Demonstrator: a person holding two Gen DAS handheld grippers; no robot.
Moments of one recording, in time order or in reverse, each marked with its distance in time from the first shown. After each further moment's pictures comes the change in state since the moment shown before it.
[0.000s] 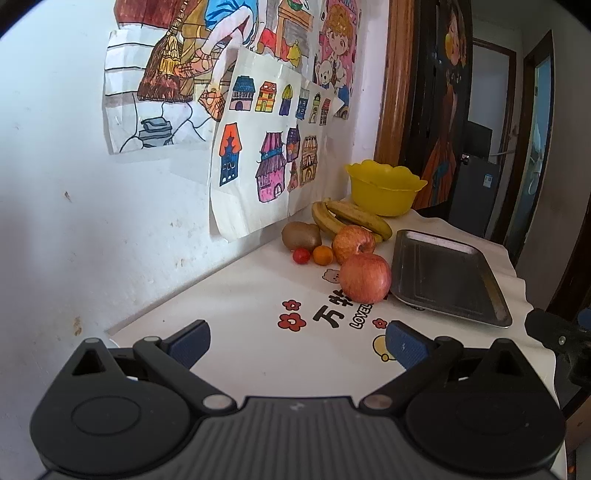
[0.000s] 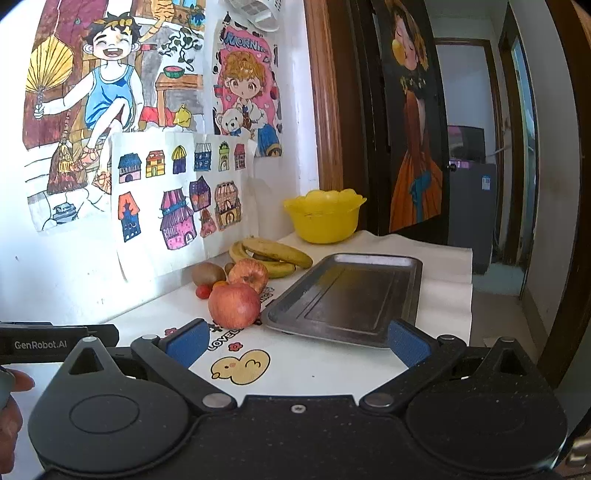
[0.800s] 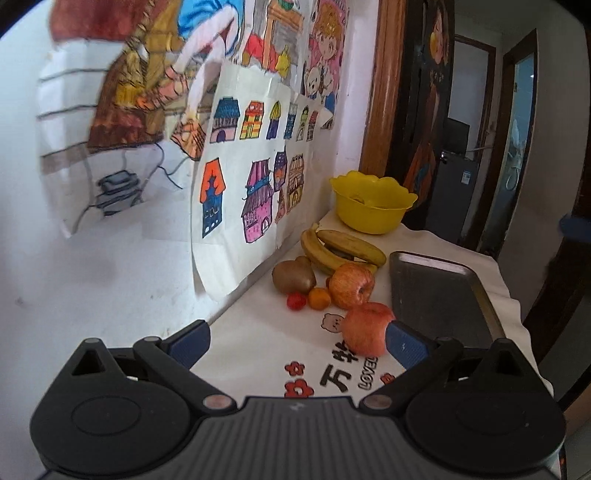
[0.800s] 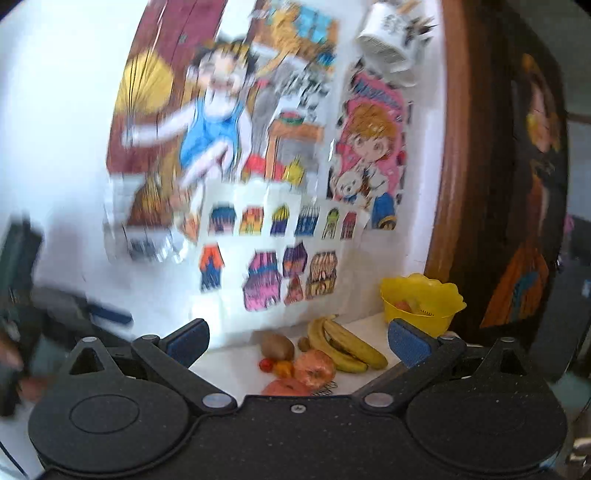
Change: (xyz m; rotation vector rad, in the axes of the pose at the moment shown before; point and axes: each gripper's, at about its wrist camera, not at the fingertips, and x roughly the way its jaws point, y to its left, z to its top) left arm 0.053 0.029 0.077 0.041 0.037 -0.105; right arm 0.047 0.009 0.113 -0.331 -0.085 0.353
